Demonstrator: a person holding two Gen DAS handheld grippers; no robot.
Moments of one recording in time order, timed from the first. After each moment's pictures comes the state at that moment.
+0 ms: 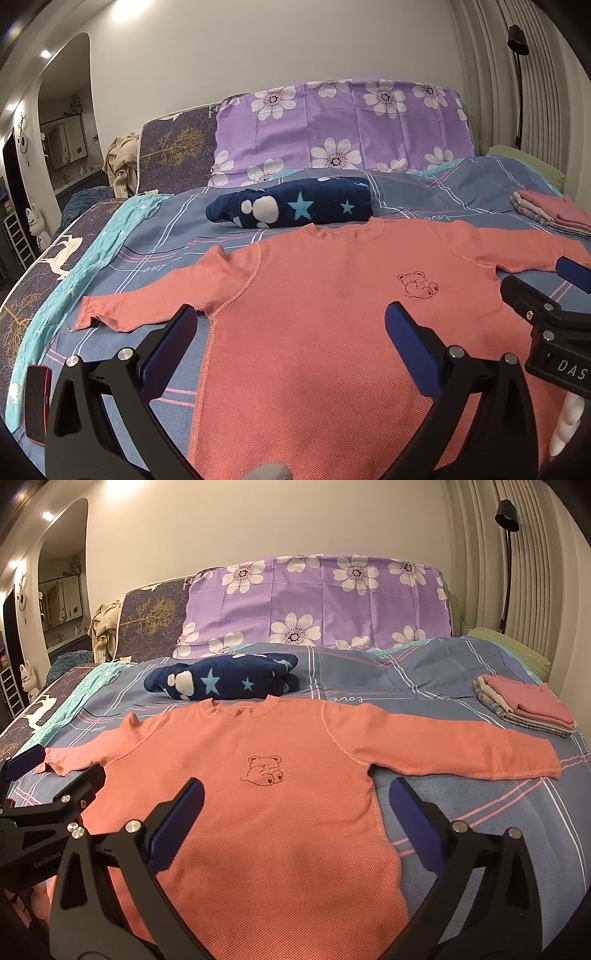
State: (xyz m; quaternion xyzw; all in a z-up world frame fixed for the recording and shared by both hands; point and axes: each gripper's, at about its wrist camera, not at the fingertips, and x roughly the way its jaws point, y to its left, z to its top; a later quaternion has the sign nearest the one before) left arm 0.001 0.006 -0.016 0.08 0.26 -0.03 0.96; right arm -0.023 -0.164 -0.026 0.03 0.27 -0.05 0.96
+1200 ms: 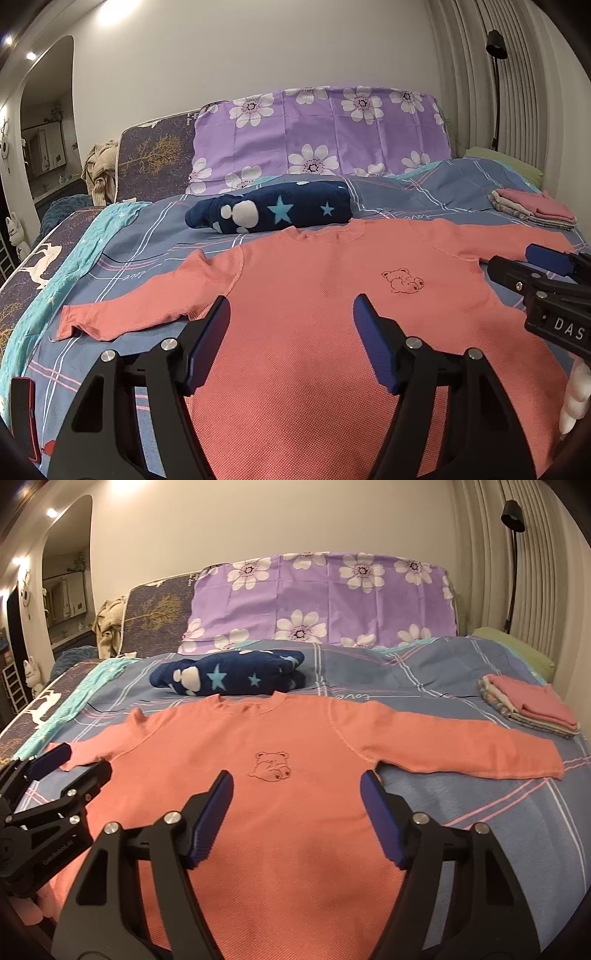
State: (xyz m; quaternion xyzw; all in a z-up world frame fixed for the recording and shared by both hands) left arm -0.001 0.014 -0.025 0.08 0.25 -0.08 0.96; right arm -0.024 -0.157 -0.026 0.03 0.27 -0.04 0.96
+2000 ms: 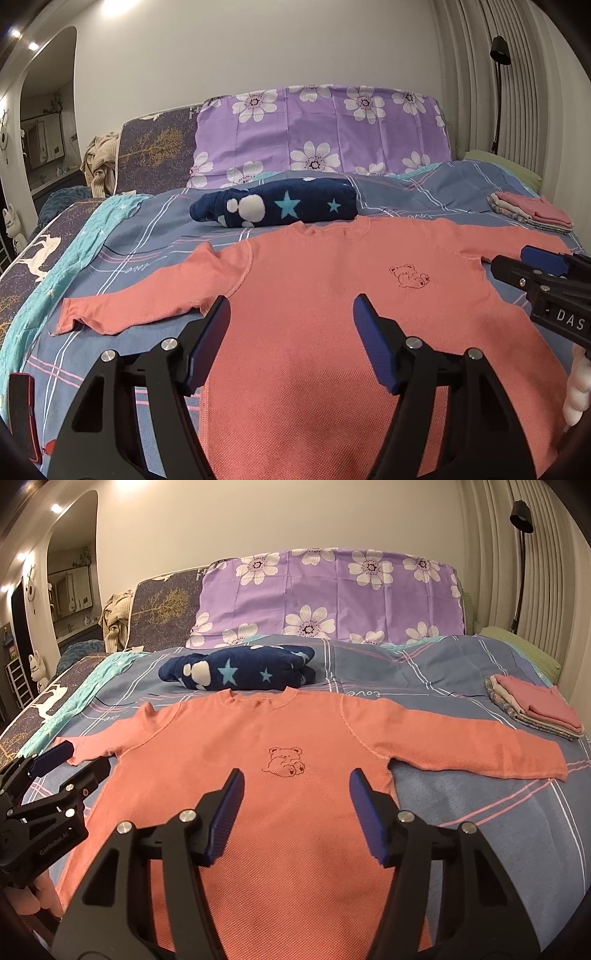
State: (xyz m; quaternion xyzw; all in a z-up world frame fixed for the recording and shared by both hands) left arm -0.001 0.037 -0.025 0.06 0.26 -0.09 0.96; right arm -0.025 -0.143 -0.024 0.02 0.29 -0.03 0.96
